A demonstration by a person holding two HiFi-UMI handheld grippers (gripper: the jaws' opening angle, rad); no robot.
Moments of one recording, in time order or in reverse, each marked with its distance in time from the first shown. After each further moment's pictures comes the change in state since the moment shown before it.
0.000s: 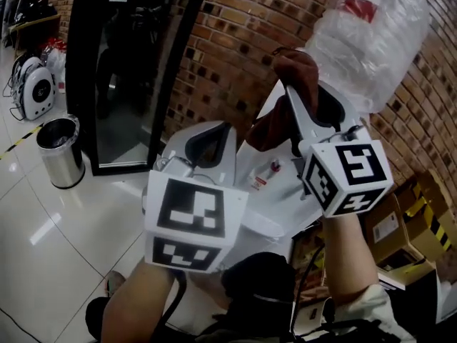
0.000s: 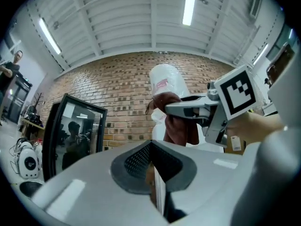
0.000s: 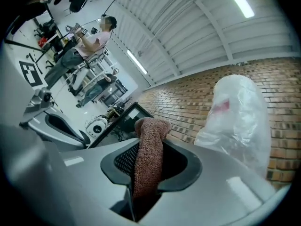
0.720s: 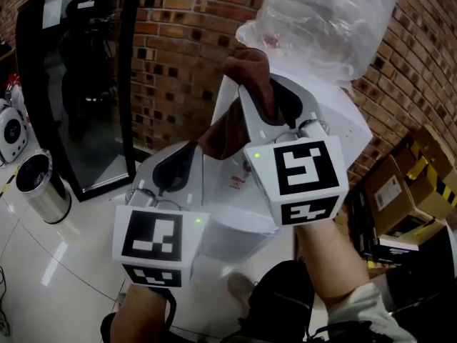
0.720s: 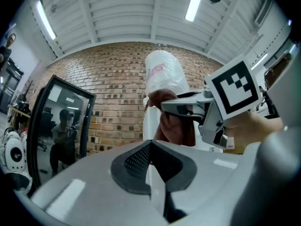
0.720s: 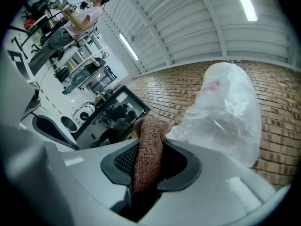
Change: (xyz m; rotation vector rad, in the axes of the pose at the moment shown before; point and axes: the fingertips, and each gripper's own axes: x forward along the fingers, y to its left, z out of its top) left arm 0.050 -0.023 -0.044 -0.073 0.064 -0.108; right arm 0.018 -0.019 -0.058 -0.019 0.136 -0.165
